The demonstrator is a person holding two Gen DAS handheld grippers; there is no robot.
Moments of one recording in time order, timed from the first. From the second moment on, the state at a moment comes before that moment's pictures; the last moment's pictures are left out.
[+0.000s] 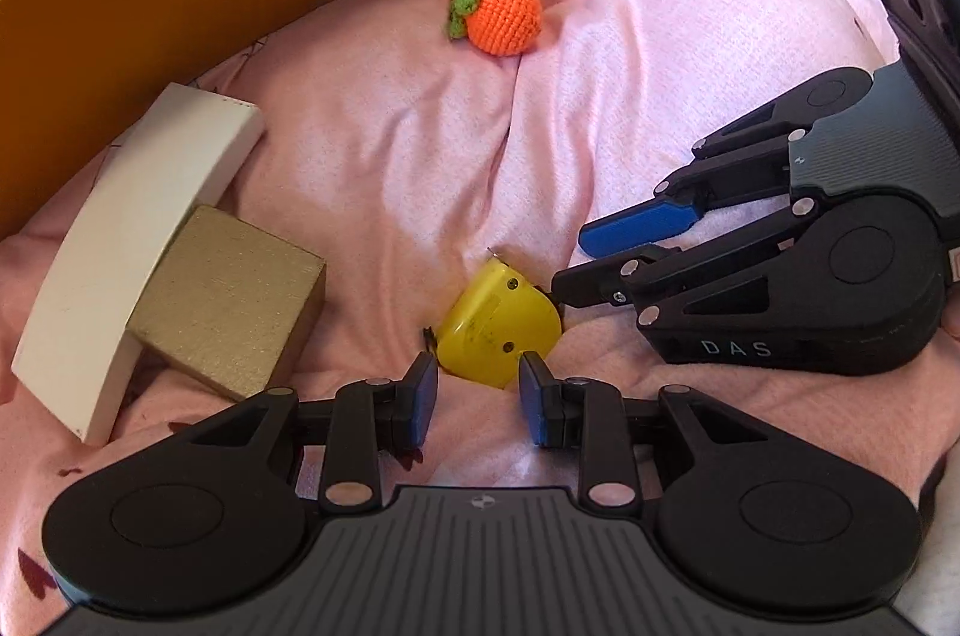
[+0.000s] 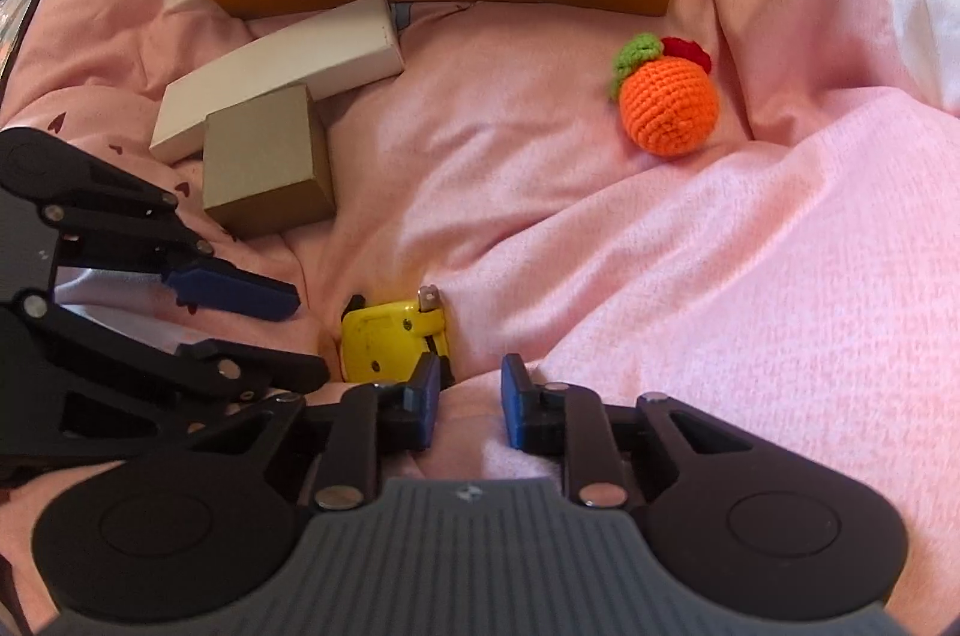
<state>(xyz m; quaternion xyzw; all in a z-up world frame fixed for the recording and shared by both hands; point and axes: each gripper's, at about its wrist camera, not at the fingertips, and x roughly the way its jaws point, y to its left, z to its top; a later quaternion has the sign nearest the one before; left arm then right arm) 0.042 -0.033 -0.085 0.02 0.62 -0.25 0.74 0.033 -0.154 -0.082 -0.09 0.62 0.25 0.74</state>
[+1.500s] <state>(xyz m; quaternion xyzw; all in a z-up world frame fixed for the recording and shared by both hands) 0.066 -0.024 -0.107 0.00 0.66 -0.24 0.71 0.052 -0.158 -0.088 -0.07 0.64 0.29 0.71</state>
